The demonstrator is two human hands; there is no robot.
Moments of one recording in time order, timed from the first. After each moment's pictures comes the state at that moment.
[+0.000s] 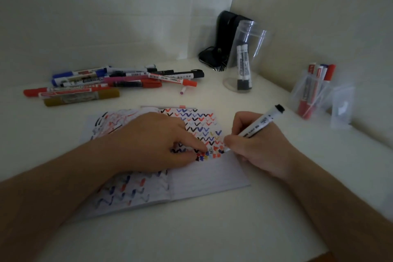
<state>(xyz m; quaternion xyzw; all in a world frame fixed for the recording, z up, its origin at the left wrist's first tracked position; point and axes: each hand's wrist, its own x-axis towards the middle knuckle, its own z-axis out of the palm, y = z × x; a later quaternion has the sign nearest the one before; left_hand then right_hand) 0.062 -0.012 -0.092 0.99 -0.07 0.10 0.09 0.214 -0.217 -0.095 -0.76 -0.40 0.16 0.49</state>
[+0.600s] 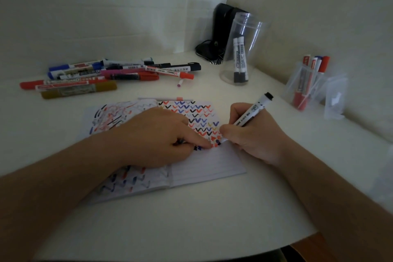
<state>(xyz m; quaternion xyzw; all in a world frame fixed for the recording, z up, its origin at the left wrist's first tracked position) 0.062 -0.023 -0.091 0.99 -0.07 0.07 0.11 0.215 -0.215 -0.098 -0.78 -0.39 0.14 0.46</state>
